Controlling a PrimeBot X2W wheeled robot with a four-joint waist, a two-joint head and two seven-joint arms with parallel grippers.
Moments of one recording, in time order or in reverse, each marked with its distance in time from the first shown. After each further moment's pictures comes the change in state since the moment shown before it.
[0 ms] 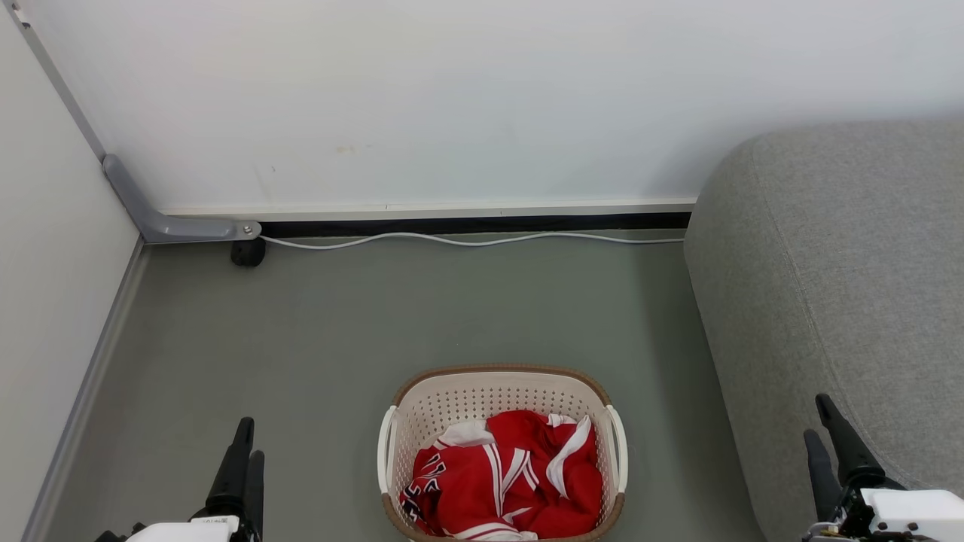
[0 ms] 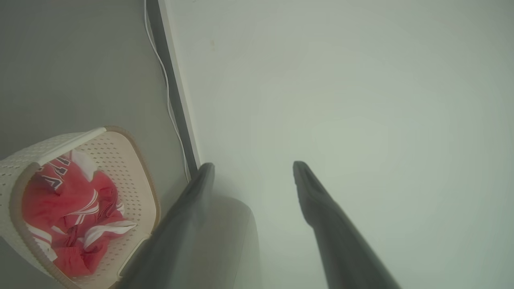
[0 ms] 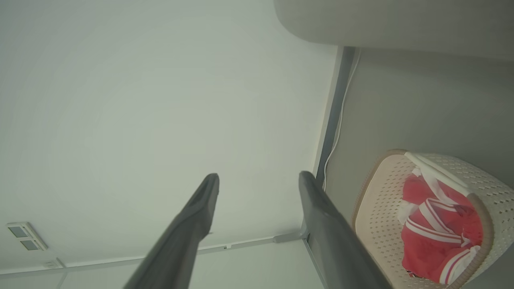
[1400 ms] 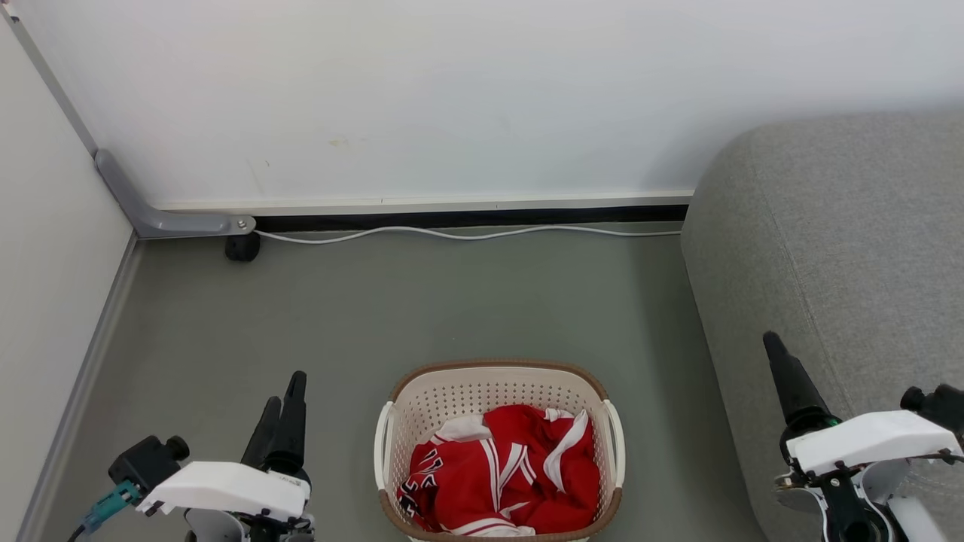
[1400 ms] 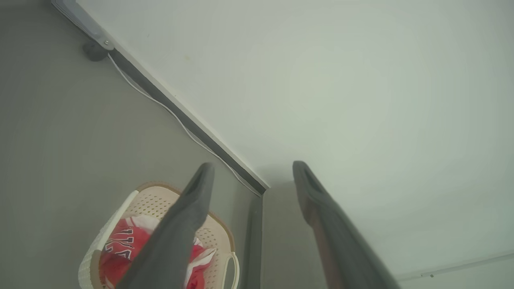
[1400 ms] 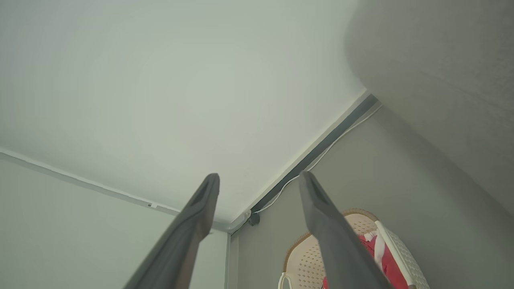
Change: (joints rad) left arm -0.120 0.042 -0.138 0.063 0.545 0.000 -0.123; right arm -0.152 -0.128 0.246 0.043 -0.419 0.000 -0.145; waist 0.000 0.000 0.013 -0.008
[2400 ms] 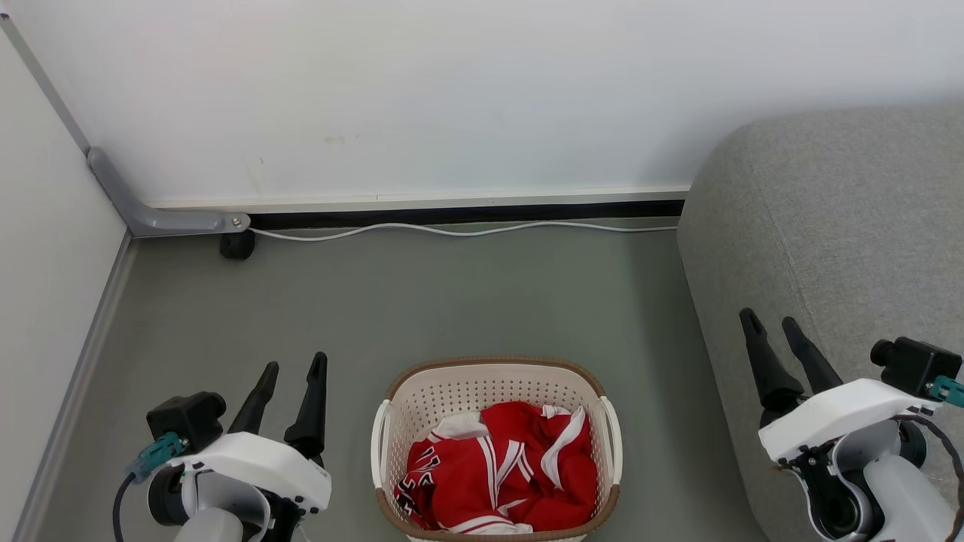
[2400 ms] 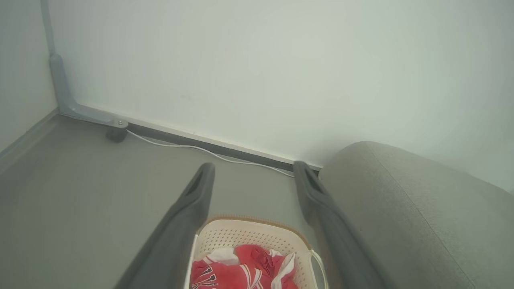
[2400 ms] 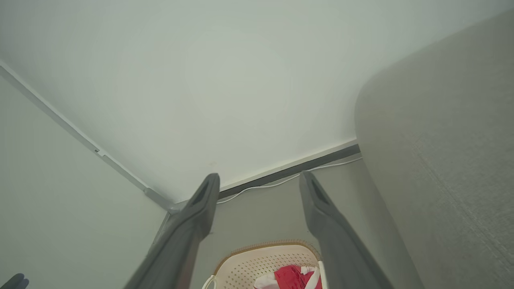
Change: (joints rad) left arm -0.087 0.021 -0.043 0.068 0.482 0.018 -0.077; right arm -0.100 -0.061 0.115 0.071 -0.345 0.000 -0.080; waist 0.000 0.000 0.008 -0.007
